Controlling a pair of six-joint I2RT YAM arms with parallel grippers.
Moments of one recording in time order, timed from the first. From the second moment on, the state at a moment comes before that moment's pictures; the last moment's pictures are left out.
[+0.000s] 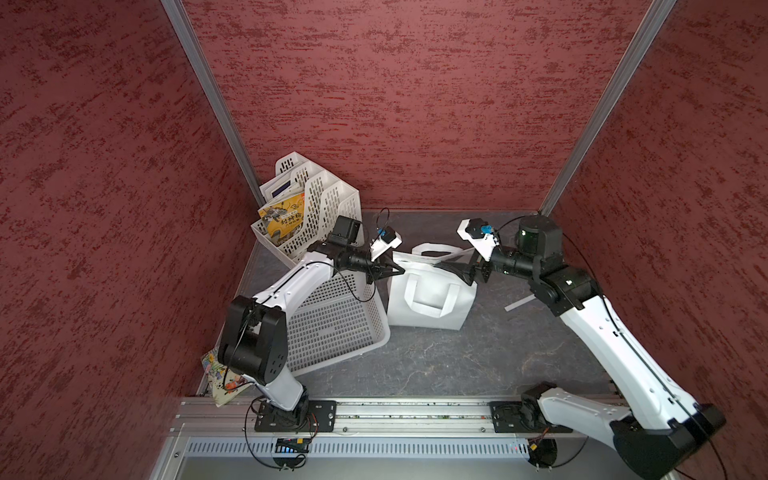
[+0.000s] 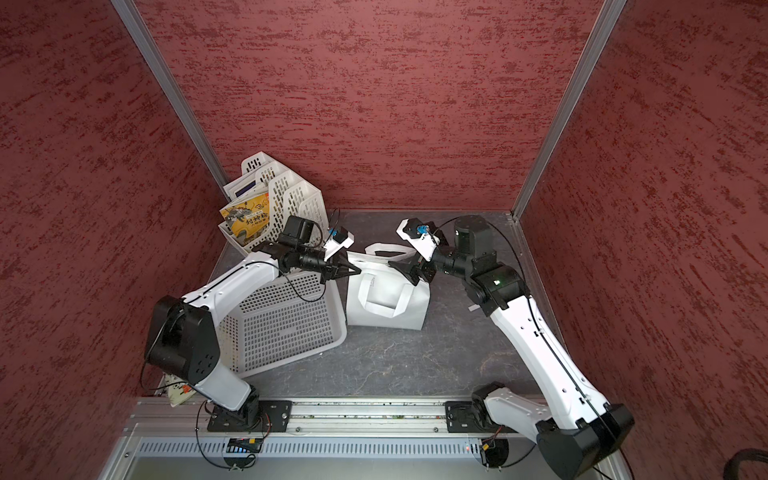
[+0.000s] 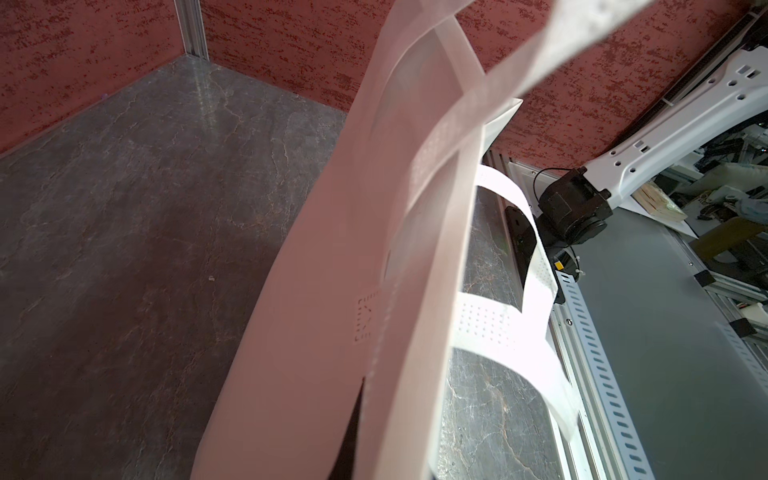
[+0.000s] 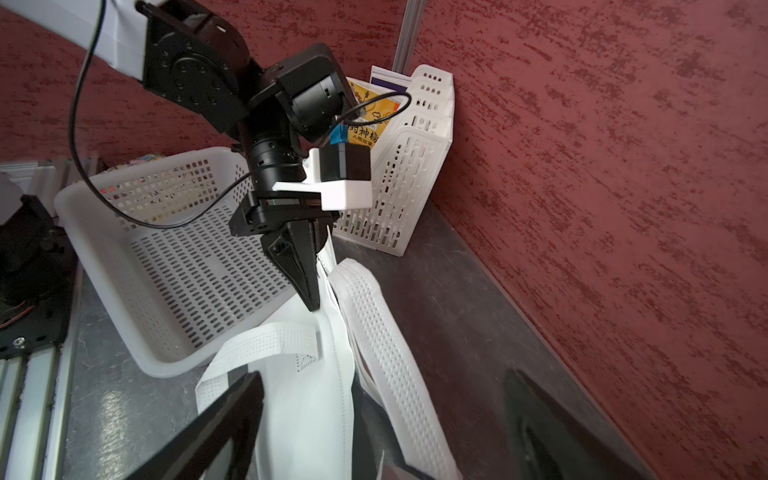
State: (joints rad) left arm -0.34 1.63 1.25 -0.50 1.05 0.51; right arm 0.38 1.13 1.26 -0.50 -0.56 -0.43
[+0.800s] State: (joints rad) left arm -0.32 1.63 1.25 -0.48 1.06 0.50; right arm 0.14 1.24 0.88 -0.24 -0.70 -0.38
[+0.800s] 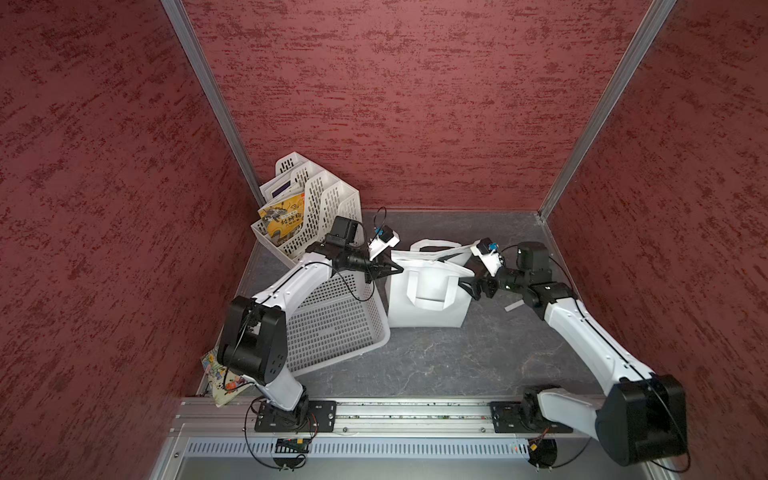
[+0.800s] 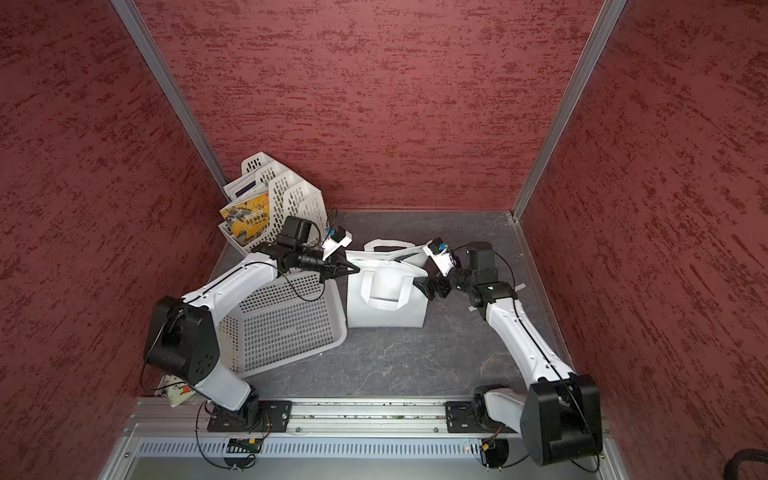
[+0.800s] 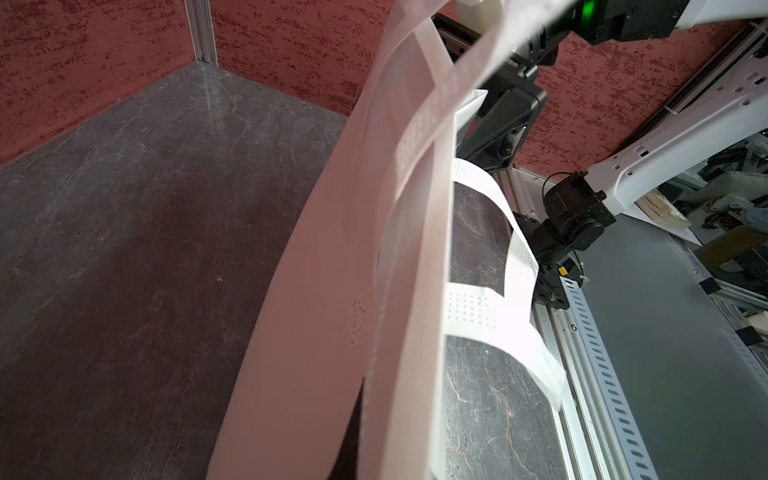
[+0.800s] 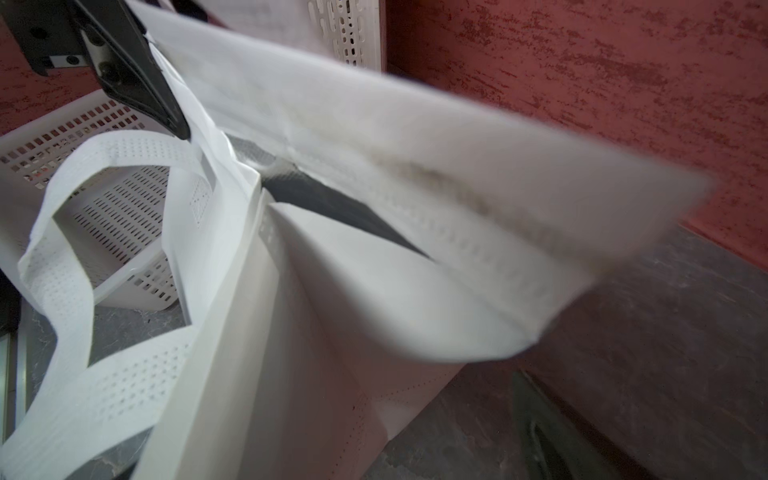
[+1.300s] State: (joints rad) left arm -0.31 1.63 1.25 -0.47 1.07 0.49; right arm 0.13 1.39 1.06 -0.25 -0.94 -0.44
